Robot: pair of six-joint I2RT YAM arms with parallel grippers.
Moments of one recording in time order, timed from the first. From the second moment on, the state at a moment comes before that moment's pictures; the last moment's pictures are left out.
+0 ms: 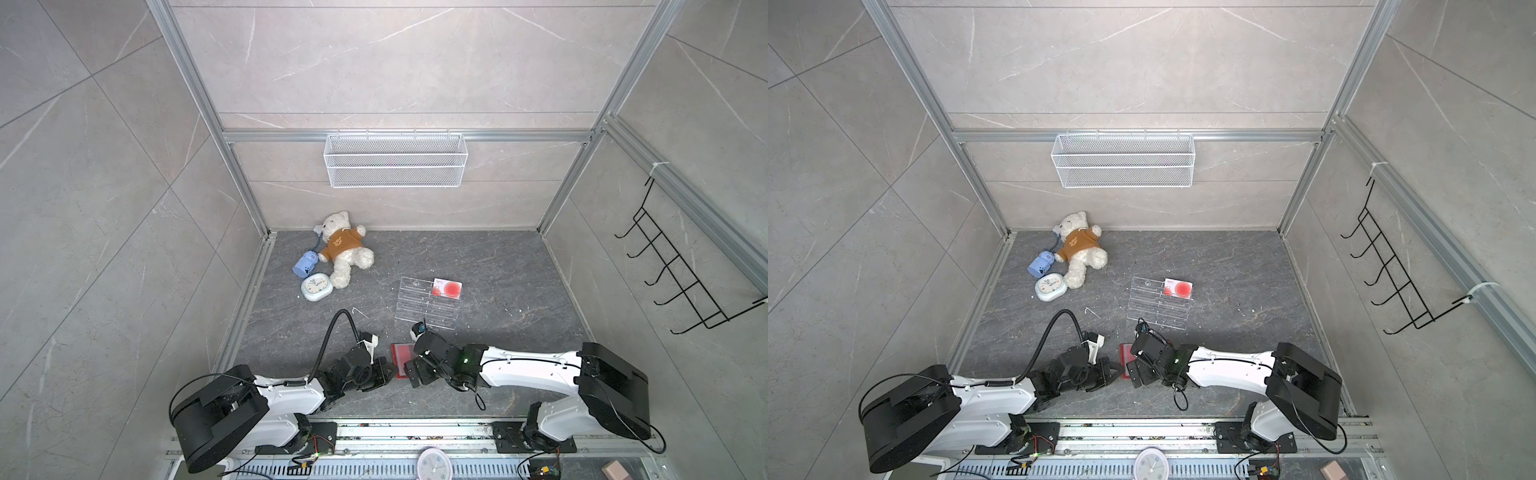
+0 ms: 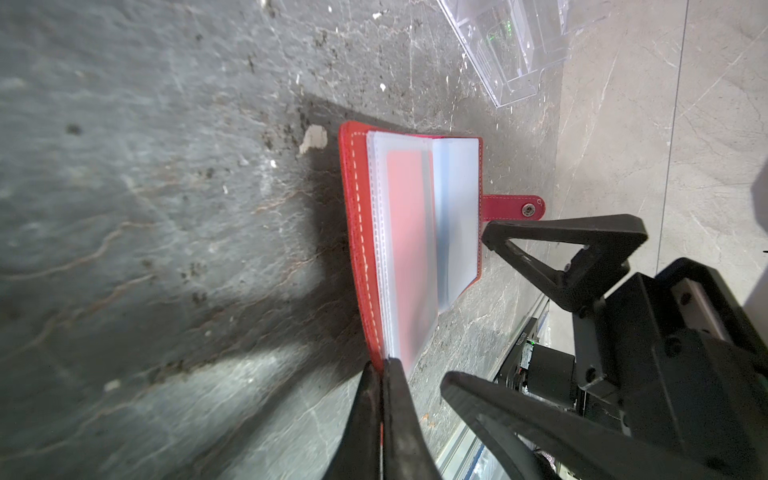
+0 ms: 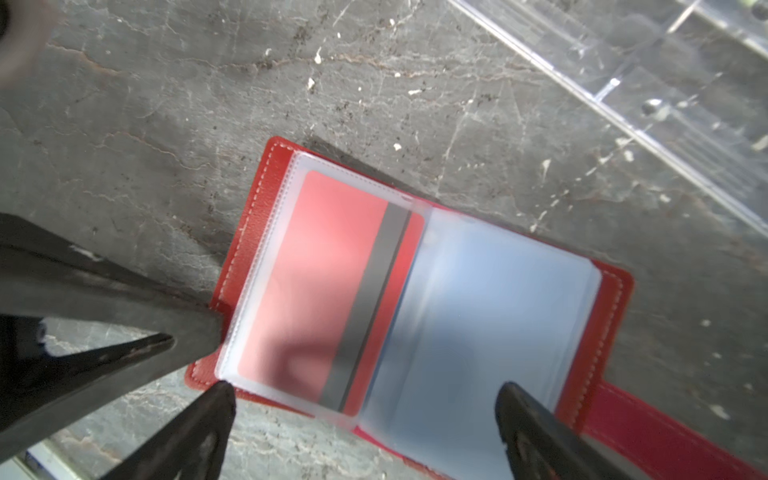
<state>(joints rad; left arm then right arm) -0.94 1.25 0.18 0.46 0.19 -1.15 1.08 1.47 0.73 -0.29 0.15 0.54</state>
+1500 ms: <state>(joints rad) -0.94 1.25 0.18 0.46 0.19 -1.15 1.12 1.54 0.74 -0.32 0.19 0.53</state>
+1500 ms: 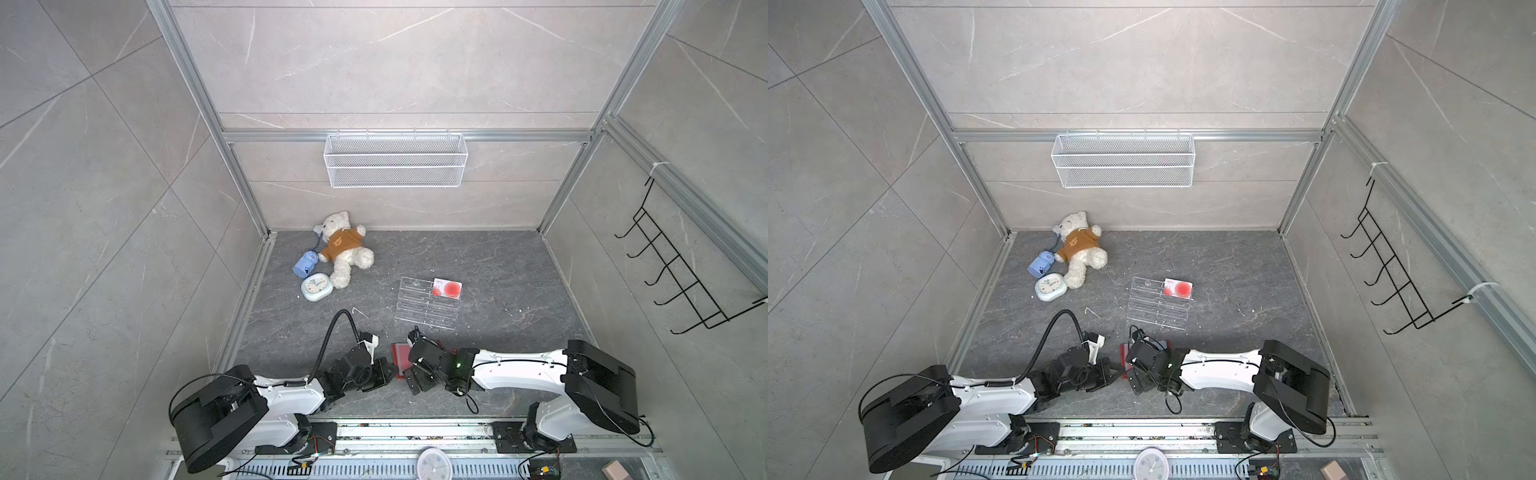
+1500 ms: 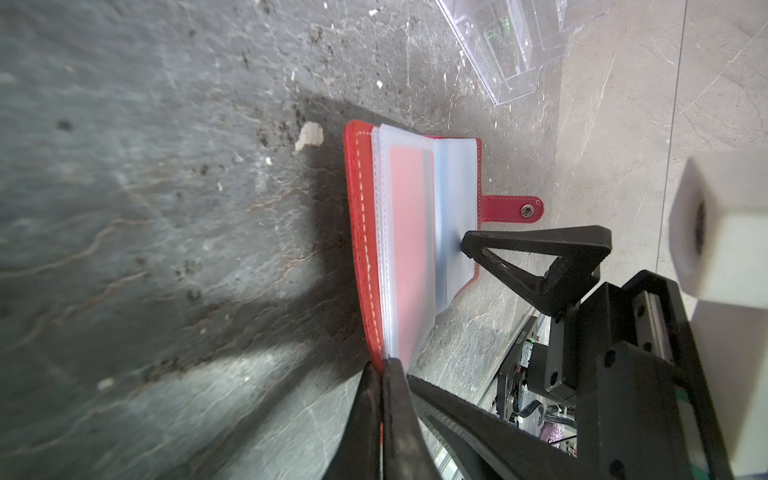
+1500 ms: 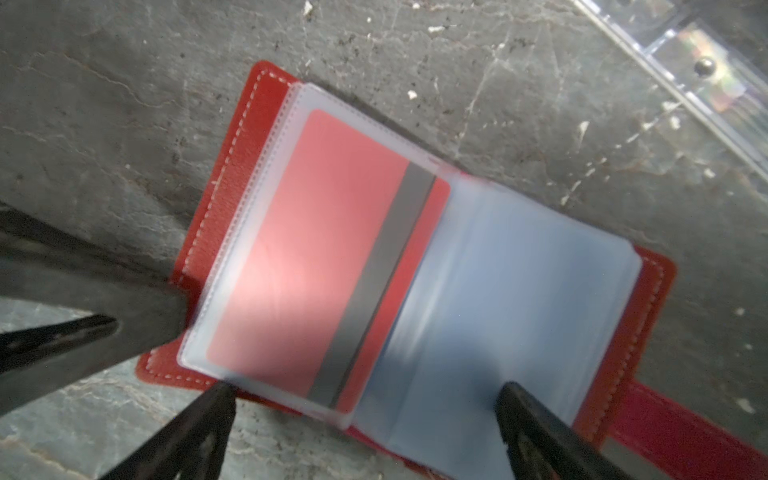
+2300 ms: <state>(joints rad) -0.96 1.27 0.19 0.48 0.19 -1.15 1.13 1.54 0.74 -0.32 0.25 0.59</state>
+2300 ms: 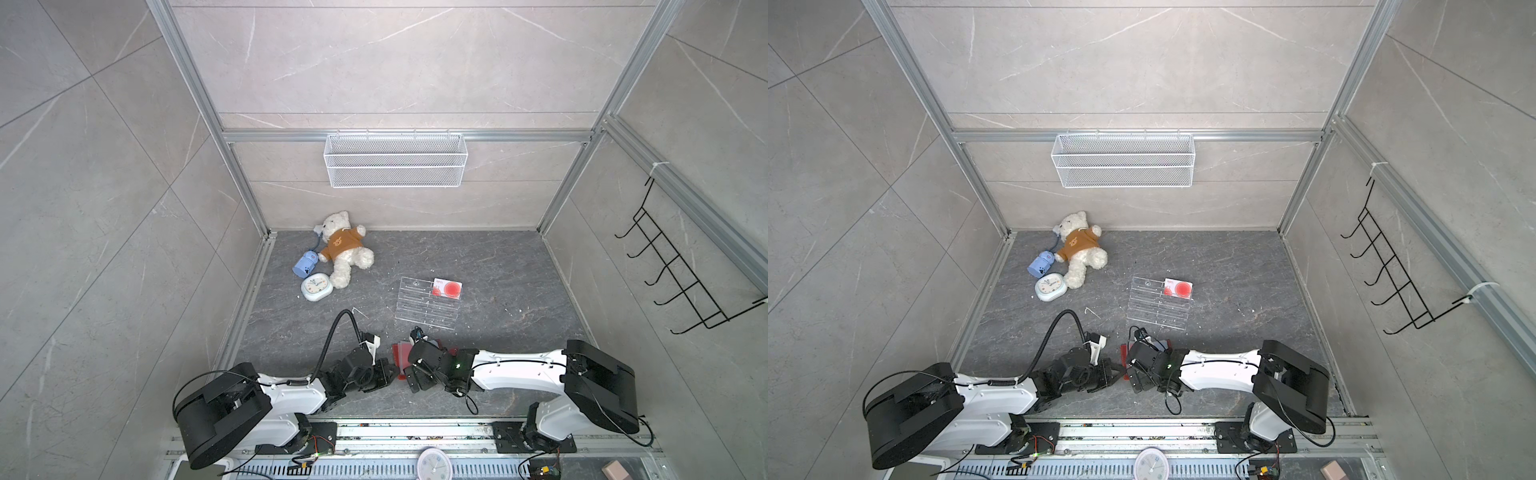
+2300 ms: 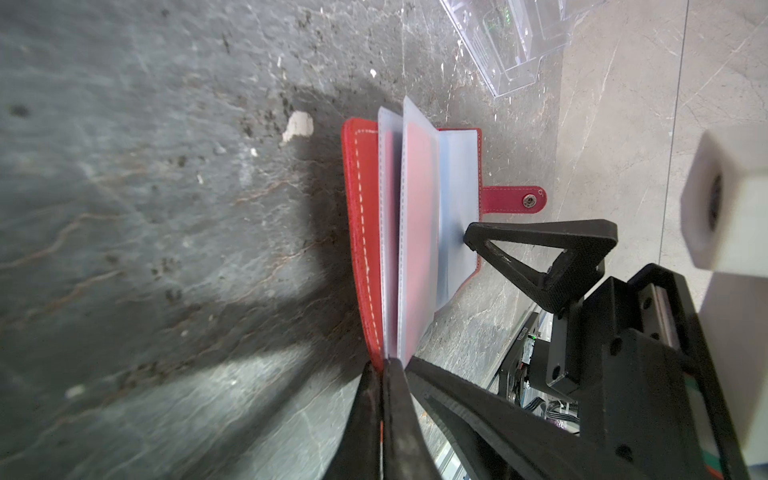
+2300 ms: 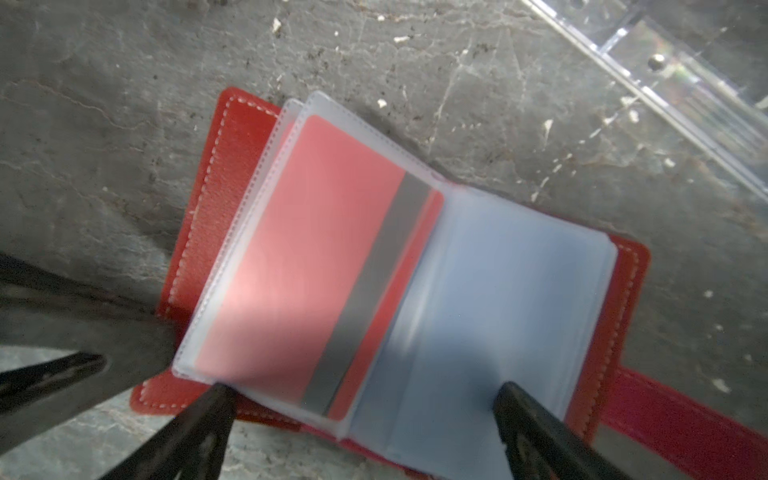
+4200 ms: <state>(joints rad) -0.98 1.23 0.22 0.32 0.16 -1.11 1.09 1.27 0.64 -0.46 0.44 0.72</state>
